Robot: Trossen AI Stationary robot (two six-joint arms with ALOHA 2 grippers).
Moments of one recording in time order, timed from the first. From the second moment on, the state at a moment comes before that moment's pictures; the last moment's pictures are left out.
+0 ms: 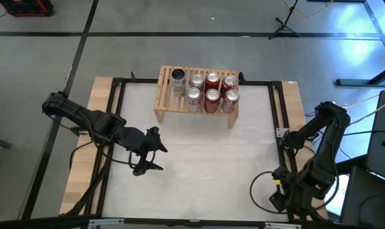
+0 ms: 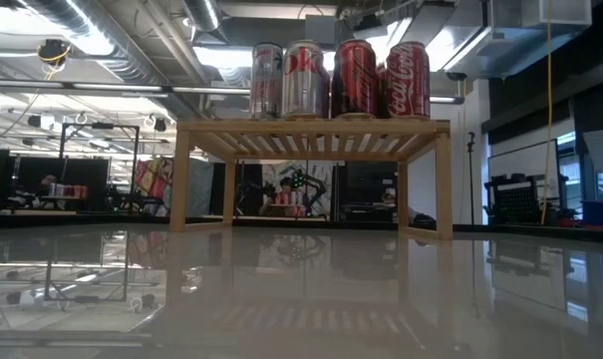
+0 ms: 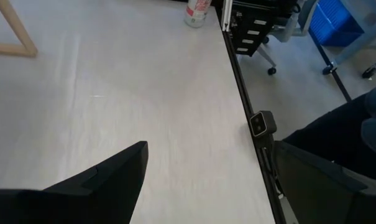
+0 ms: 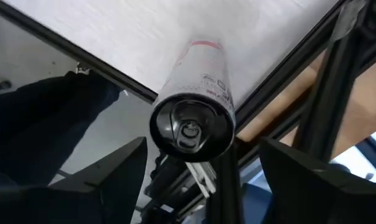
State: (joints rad) left arm -0.40 1.23 1.24 -0.67 -0.06 -0.38; right arm 1.07 1.42 1.36 -1.25 -0.17 2.07
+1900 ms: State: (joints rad) left arm -0.40 1.23 1.24 -0.67 -0.07 -0.38; right arm 1.07 1.53 1.28 -1.13 -0.08 1.91
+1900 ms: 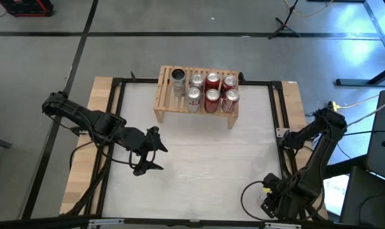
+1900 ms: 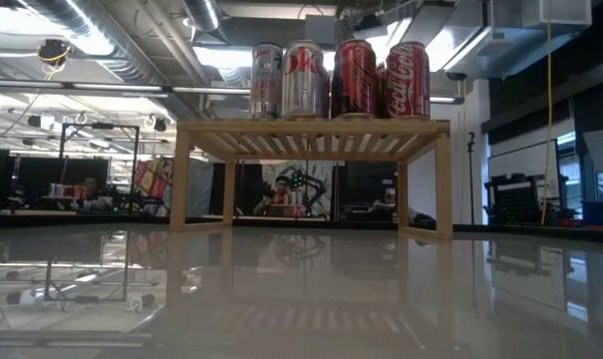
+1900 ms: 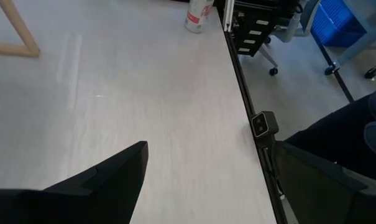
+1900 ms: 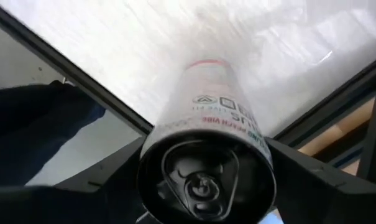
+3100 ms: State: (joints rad) left arm -0.41 1.23 1.24 -0.68 -0.03 -0.41; right arm 0.38 1.69 1.70 -1.07 0.06 0.65
